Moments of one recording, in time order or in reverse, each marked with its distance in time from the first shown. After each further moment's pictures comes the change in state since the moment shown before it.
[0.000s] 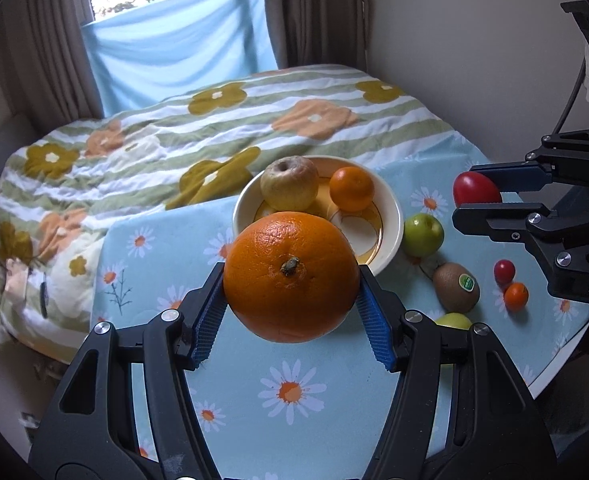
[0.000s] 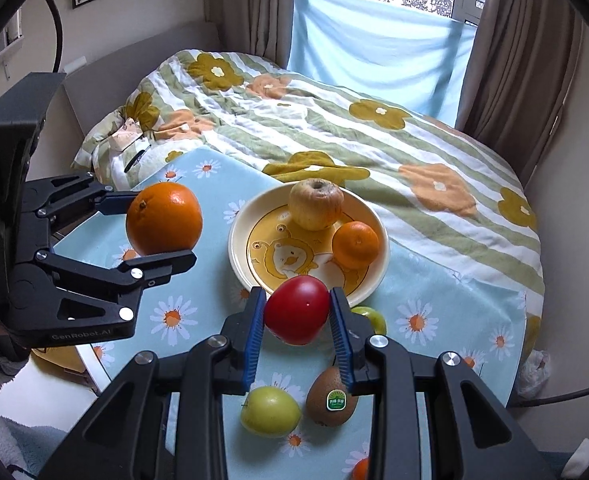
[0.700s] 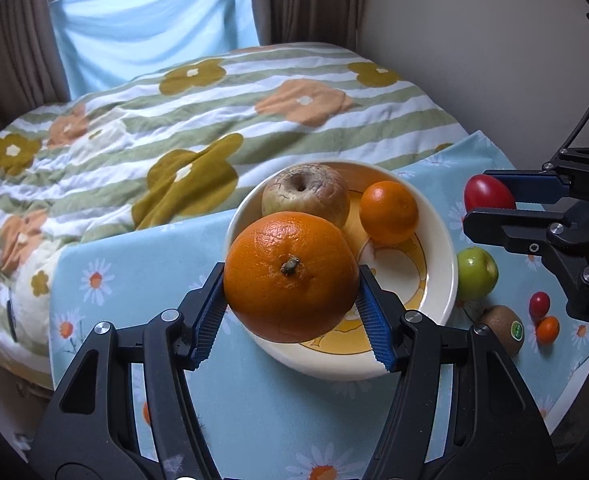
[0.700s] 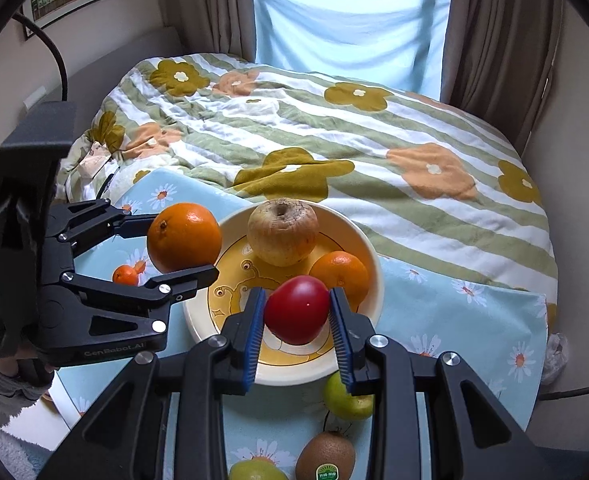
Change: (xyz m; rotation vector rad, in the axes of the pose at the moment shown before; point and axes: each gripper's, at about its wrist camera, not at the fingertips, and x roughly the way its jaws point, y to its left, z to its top) left arm 0.115 0.038 0.044 0.002 0.096 -0.113; right arm 0.070 -0.036 0.044 0.143 0.049 -0.016
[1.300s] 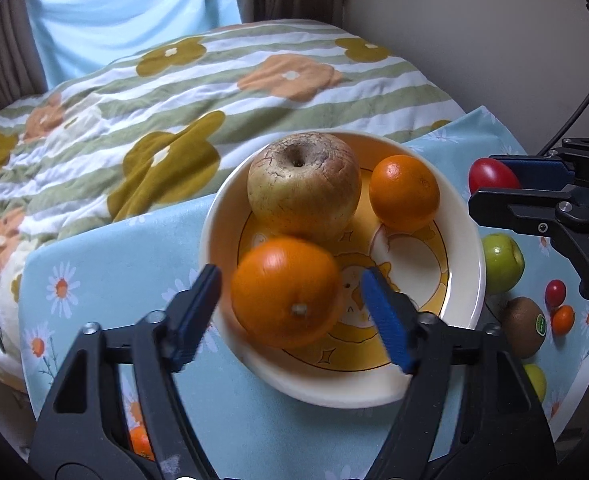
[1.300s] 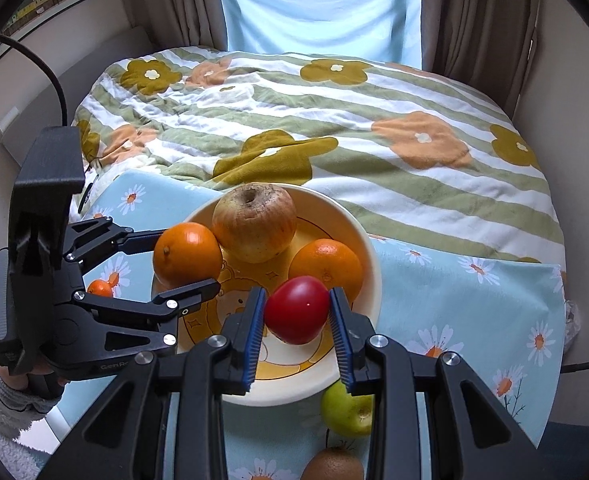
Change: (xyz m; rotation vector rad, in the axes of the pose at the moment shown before) left arm 0.043 0.007 0.002 0.032 0.058 -0.053; right arm 0.035 -0.017 0.002 0.101 0.060 -0.014
